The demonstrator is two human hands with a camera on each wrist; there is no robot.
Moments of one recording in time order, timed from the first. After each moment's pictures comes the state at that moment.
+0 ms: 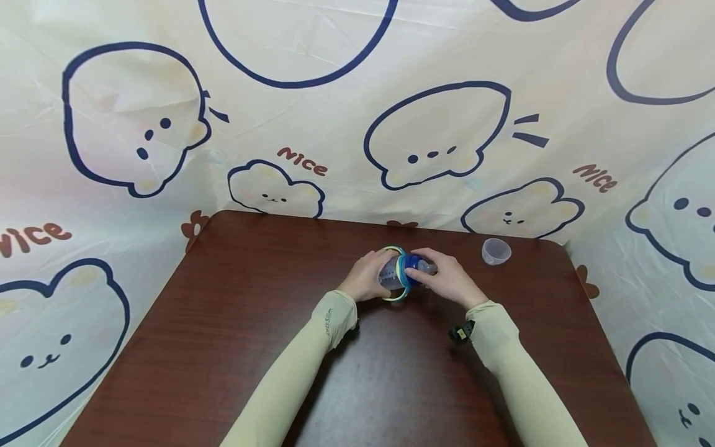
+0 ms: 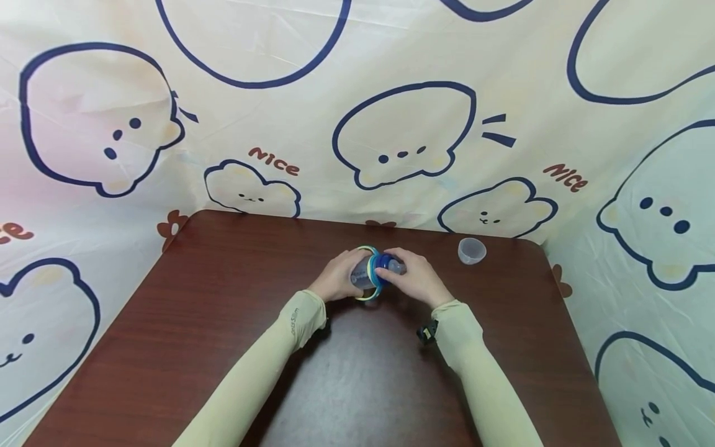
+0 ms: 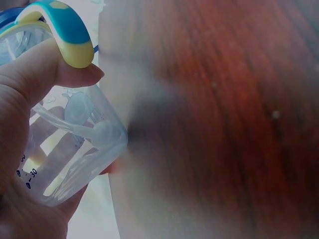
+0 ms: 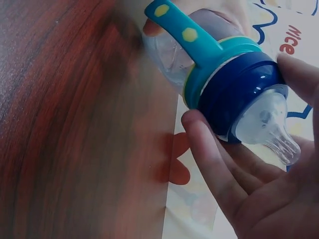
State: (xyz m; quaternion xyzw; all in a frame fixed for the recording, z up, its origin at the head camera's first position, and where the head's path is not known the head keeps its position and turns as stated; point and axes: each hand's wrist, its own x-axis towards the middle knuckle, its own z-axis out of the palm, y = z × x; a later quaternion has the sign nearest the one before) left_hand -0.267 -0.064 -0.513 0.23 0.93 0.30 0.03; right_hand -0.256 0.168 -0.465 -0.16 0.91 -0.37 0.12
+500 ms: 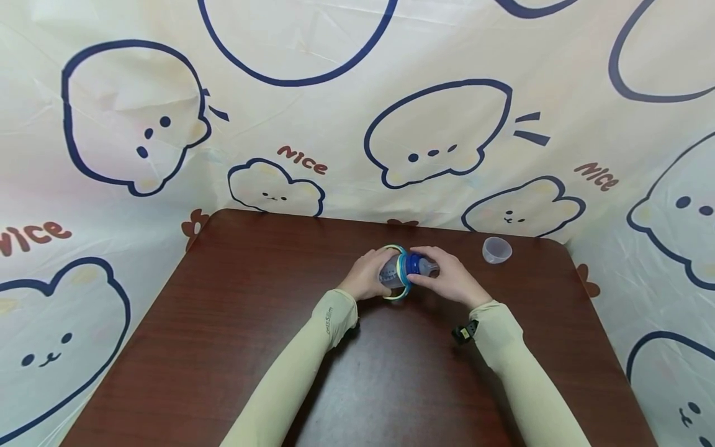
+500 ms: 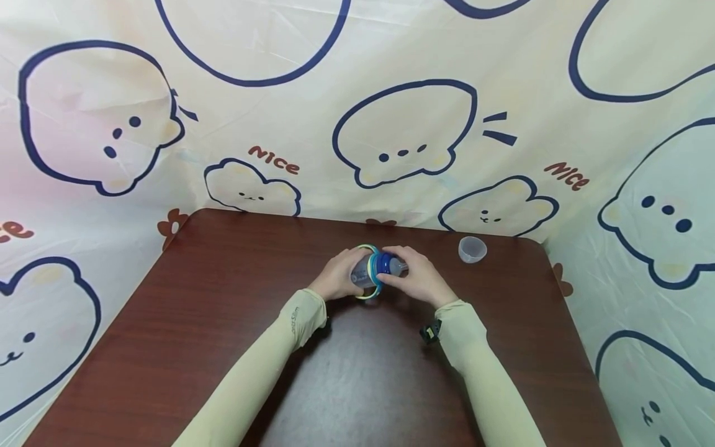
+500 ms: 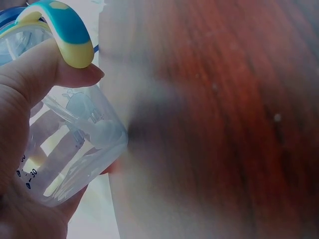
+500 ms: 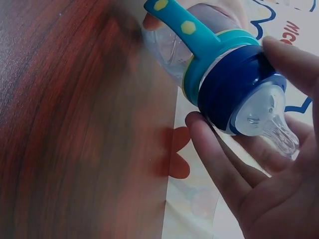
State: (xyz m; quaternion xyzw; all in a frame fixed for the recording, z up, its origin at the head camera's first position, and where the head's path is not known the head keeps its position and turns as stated) left_hand -0.266 -0.063 -0.511 0.22 0.93 0.30 0.03; right_hand -0.256 0.174 -0.466 -0.20 0.91 -0.36 0.09
